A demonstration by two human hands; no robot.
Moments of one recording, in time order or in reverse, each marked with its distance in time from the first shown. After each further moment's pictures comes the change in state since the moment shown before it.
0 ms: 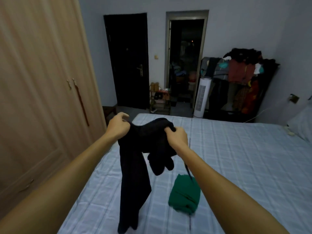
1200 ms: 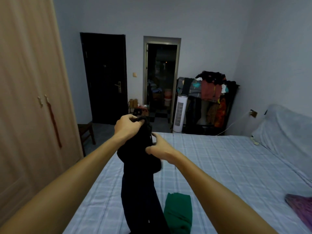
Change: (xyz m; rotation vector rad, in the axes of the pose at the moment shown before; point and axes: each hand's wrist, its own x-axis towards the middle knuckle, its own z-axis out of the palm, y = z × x) left_hand 0.041 0.055 -0.024 -0.179 -0.018 0.098; right_hand 0.014 -0.060 0.034 -0.081 -0.419 -0.028
